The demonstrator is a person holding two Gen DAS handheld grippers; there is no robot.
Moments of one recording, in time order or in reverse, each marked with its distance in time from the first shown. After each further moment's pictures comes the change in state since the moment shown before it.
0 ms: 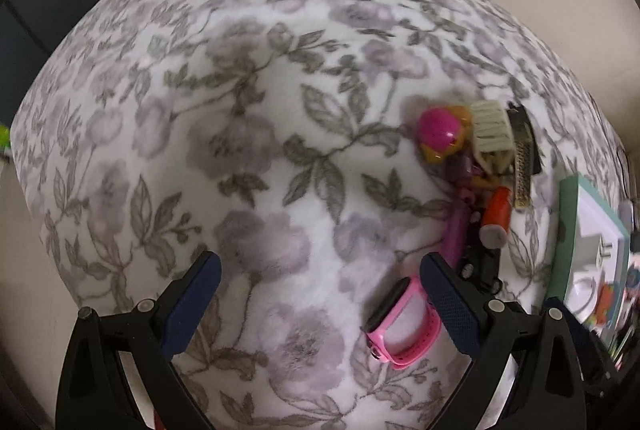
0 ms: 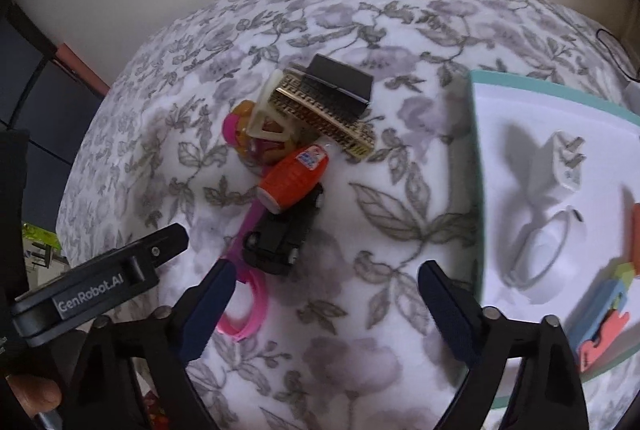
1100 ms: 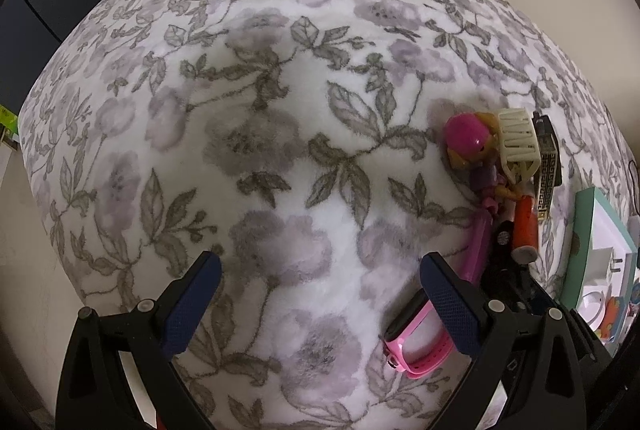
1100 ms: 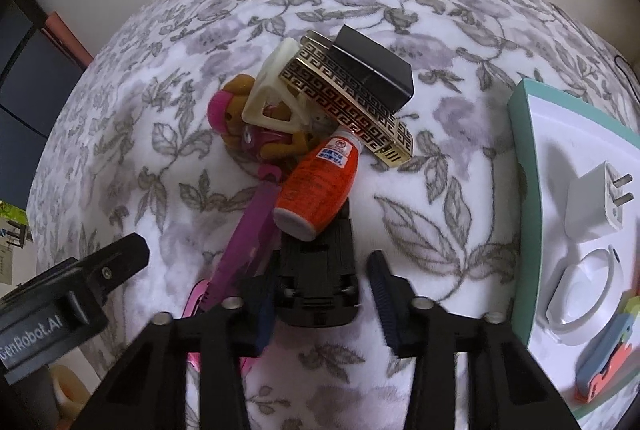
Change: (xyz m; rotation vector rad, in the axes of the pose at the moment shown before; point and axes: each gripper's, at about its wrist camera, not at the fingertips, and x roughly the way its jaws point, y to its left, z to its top) left arm 0.007 0.014 0.003 -0.023 0.014 0.020; right arm 0.044 0.022 0.009 -0.079 0.038 -0.107
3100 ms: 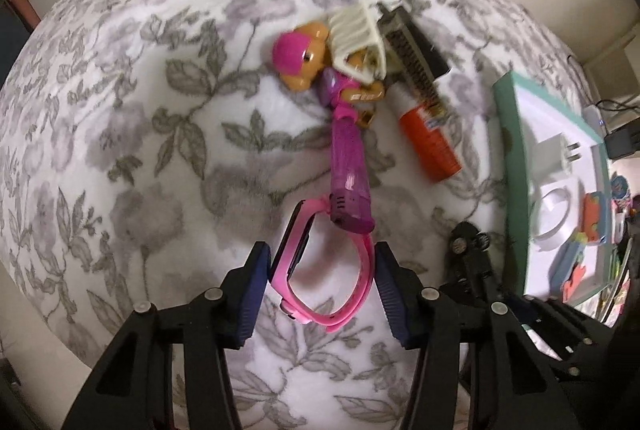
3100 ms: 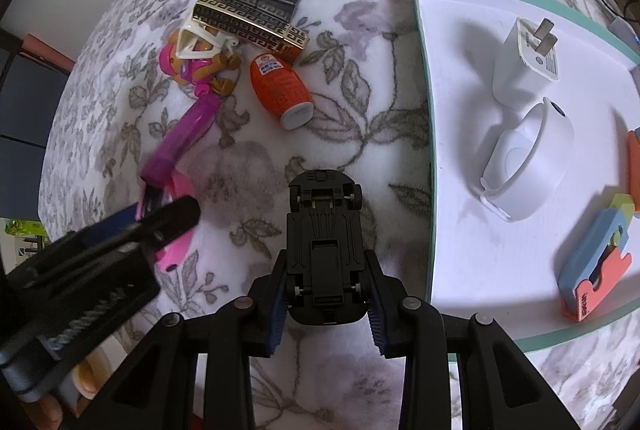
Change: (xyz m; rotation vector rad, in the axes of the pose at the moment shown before) left arm -0.003 -0.117 -0.053 0.278 0.061 -0.158; right arm -0.029 -0.066 -0.053 0.135 0.173 0.043
